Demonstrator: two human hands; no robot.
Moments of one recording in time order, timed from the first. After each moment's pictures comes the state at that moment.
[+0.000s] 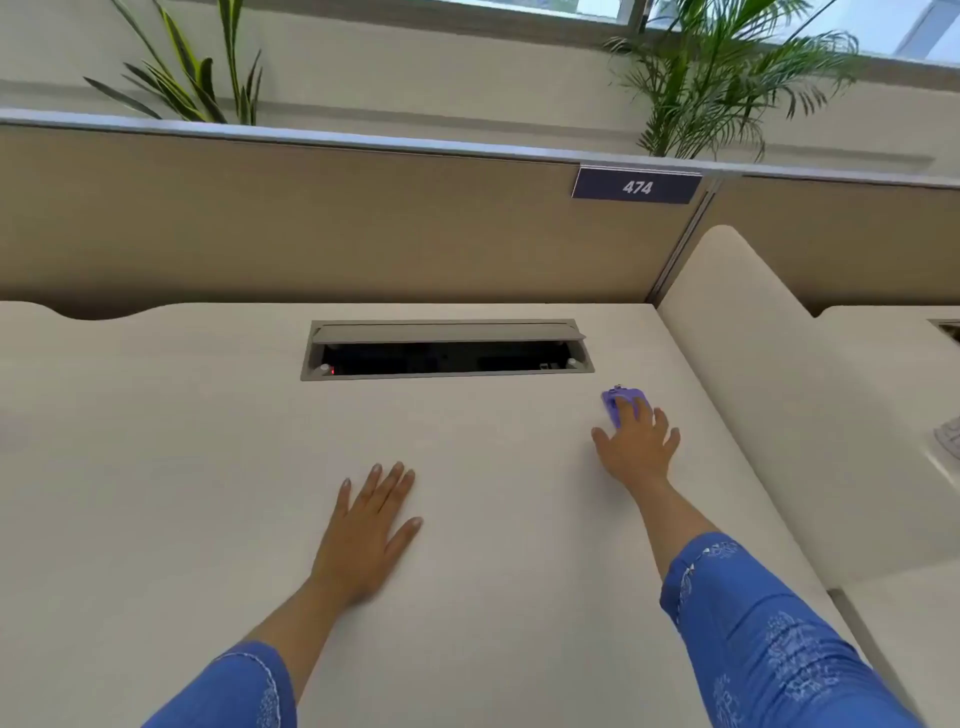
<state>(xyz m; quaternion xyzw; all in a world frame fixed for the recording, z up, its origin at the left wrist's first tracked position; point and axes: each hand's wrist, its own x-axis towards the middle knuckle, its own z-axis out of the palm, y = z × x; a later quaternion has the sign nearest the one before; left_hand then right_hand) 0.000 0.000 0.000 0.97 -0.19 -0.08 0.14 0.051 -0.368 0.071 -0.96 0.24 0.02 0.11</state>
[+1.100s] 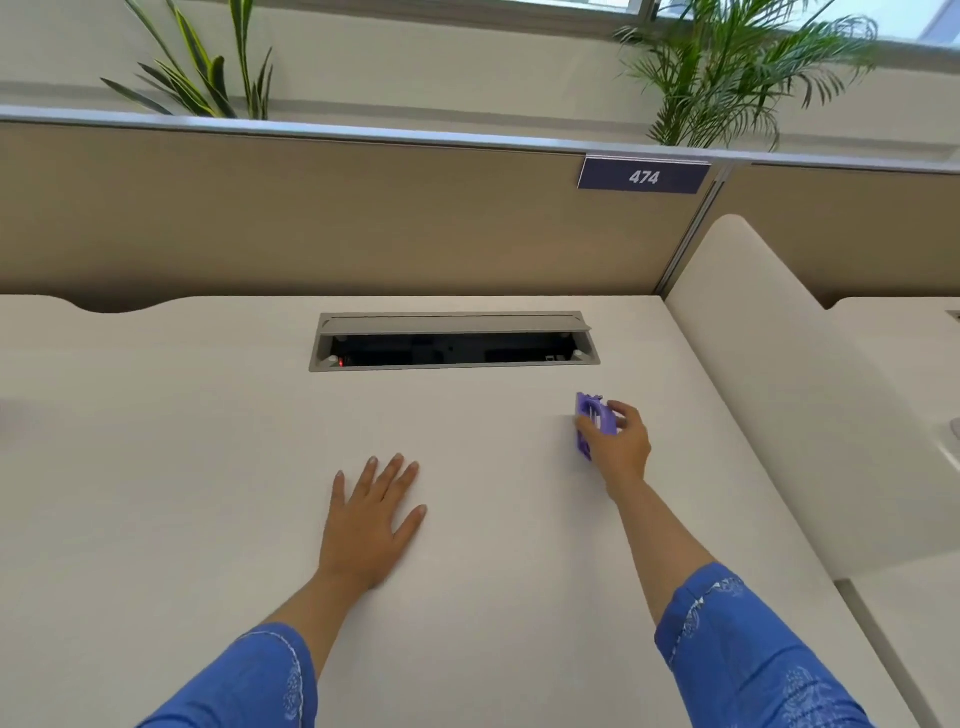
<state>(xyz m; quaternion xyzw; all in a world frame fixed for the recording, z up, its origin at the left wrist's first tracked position) -0.010 -0.005 0.006 0.98 -0.13 -0.04 0.11 0.039 -0.334 0.064 -0.75 0.32 -0.14 0.56</state>
